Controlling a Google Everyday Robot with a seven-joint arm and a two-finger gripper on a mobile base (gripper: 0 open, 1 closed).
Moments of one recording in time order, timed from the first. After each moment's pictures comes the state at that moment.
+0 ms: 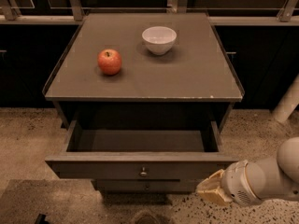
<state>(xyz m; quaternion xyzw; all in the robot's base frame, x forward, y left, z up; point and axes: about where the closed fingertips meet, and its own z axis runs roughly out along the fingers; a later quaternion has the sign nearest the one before) 0.349 -0.161 0.678 -0.42 0.85 0.23 0.23</state>
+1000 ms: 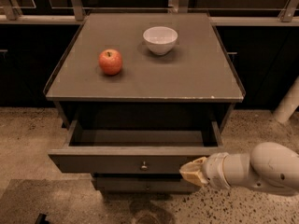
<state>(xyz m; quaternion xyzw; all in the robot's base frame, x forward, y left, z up) 0.428 -0.132 0.633 -0.38 0.84 0.24 0.32</state>
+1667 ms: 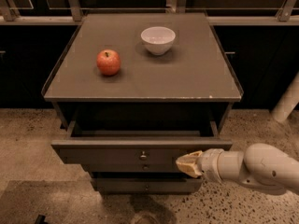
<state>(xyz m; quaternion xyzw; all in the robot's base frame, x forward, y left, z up) 0.465 -0.129 0.618 -0.34 0.83 0.25 0.36</state>
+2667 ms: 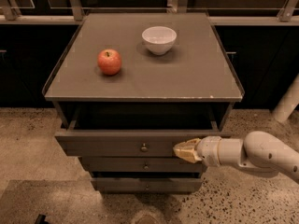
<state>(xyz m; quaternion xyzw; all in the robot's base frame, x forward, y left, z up) 0.518 -0.129 0.620 -0.35 0.79 0.30 0.41</state>
